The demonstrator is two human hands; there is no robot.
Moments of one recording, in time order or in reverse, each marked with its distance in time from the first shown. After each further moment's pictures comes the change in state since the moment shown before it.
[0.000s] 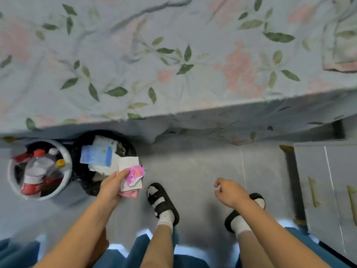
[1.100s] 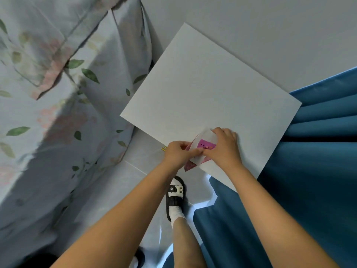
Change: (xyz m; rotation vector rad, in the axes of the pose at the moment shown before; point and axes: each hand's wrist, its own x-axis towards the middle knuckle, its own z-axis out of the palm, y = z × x) left_hand -0.317 -0.235 0.649 1.262 -0.902 0.340; right_hand -0.128 0.518 -0.067 0.867 0.858 0.436
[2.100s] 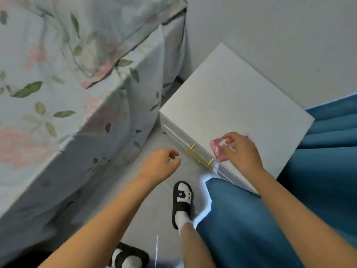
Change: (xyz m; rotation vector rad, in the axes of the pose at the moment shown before) left_hand -0.061 -0.063 -0.119 0.636 0.191 0.283; right_hand -0.051 -0.055 -0.005 0.002 0.086 -0.124
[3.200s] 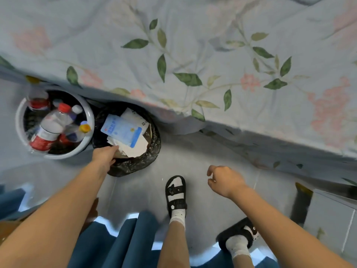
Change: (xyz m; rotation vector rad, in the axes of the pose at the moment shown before) left_hand -0.444 -0.684 0.065 -1.690 0.945 -1.466; right_hand -0.311 -0.366 0.491 -1.187 -0.958 -0.882
